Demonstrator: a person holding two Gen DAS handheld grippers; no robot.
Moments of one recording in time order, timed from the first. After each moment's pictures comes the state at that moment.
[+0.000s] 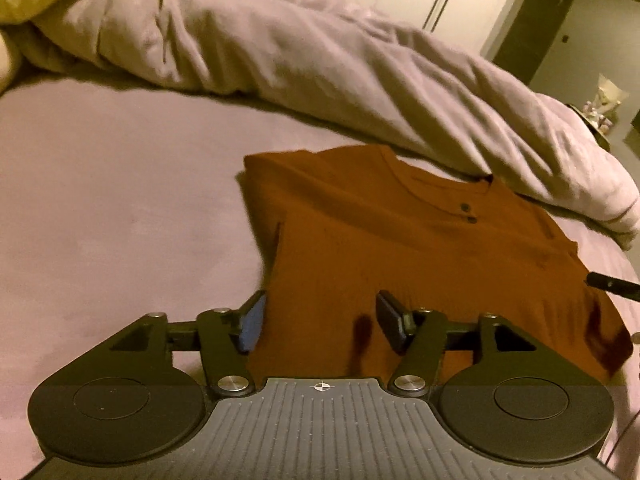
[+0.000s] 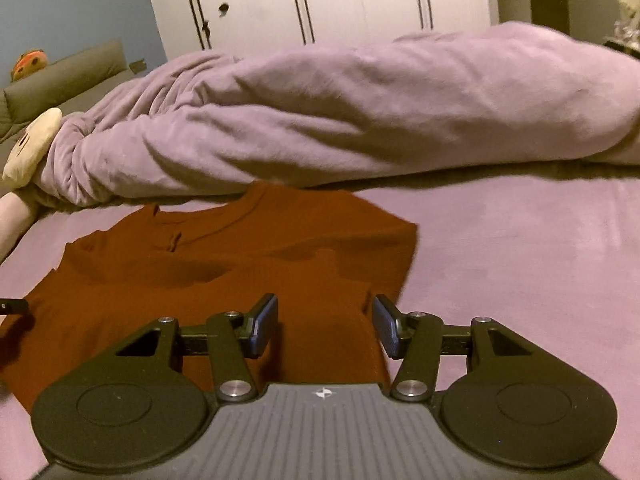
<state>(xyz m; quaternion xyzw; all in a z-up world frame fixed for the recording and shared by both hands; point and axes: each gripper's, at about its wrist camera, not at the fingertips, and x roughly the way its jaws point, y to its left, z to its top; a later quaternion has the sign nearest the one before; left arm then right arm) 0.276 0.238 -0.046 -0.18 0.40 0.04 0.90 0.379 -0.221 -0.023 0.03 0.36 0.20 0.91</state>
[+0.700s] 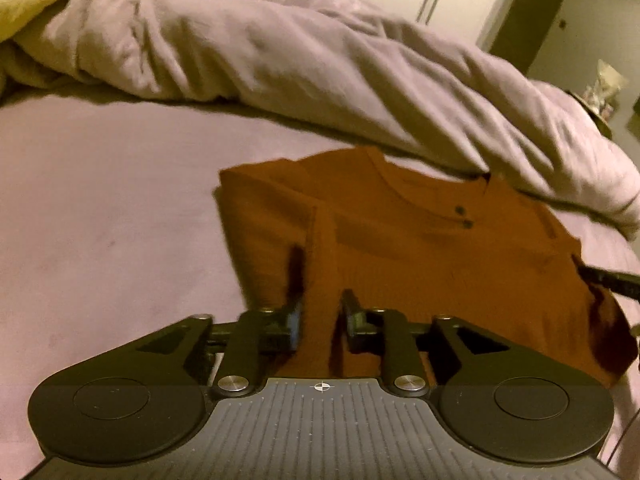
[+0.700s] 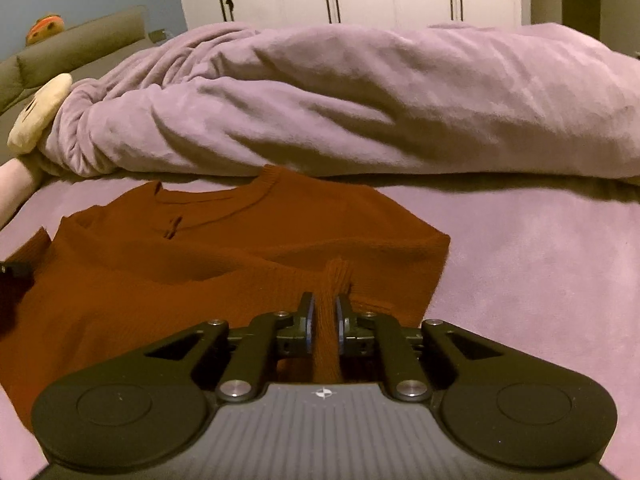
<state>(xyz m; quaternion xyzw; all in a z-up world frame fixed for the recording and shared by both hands) 0.297 0.222 -0.040 -0.16 0.41 0.03 0.90 0.398 -0.204 -0.027 -0.01 0.37 0.22 0.90</state>
